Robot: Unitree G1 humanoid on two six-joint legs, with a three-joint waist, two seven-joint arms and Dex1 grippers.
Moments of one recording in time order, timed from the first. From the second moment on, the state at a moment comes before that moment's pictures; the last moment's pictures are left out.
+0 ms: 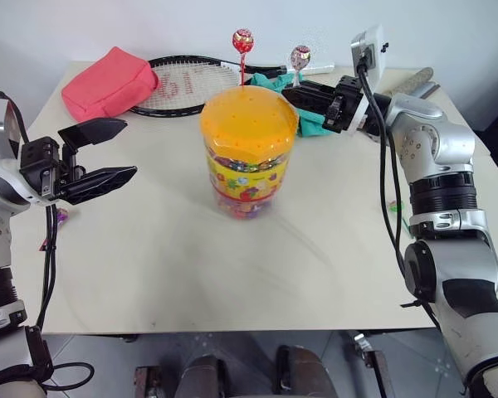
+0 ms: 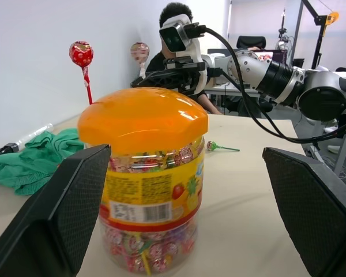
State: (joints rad) left arm -0.58 0.84 0.43 0.12 -0.76 0.45 -1.31; right arm -1.22 -0.46 -0.04 0.59 0.45 0.50 1.02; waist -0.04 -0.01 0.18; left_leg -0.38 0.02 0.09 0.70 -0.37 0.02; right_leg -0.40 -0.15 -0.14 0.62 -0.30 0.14
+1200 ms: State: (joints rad) left arm -0.67 0.90 0.36 0.25 -0.74 0.44 -1.41; right arm -0.46 -1.03 -0.27 0.31 0.26 0.97 0.60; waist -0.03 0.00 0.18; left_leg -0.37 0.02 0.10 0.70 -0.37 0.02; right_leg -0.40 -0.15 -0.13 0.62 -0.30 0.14
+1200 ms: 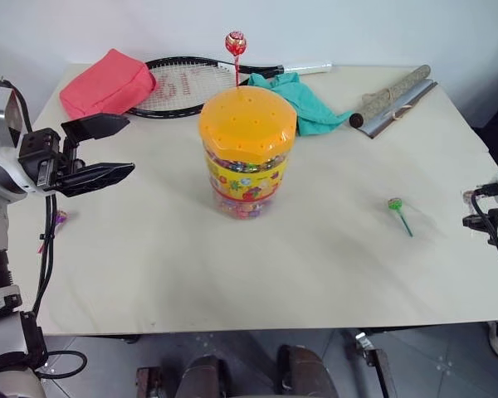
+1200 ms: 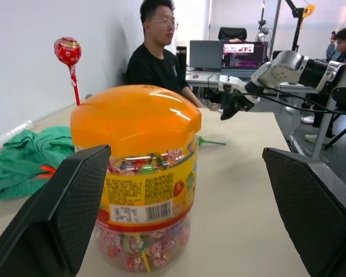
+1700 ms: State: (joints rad) left arm -0.62 0.92 0.39 0.26 -0.74 0.46 -1.41; right arm -0.29 -0.94 -0.36 0.14 0.30 1.02 0.56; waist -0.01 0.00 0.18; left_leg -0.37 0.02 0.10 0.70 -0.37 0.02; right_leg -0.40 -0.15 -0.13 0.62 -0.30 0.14
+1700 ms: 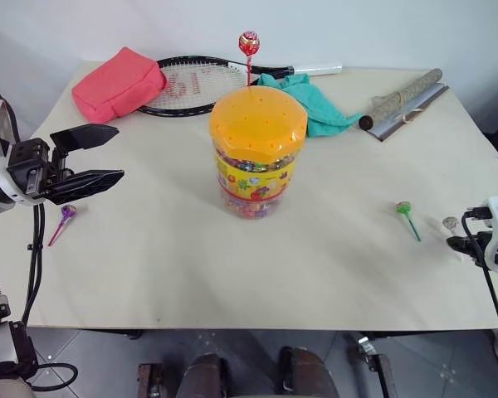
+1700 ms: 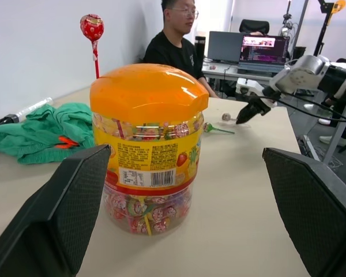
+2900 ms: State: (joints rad) left arm -0.73 0.80 0.37 0.31 -0.71 0.38 -1.29; right arm -1.34 -0.56 0.00 0.43 0.49 0.82 0.83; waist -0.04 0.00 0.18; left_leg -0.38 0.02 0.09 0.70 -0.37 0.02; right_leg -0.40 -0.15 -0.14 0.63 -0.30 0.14
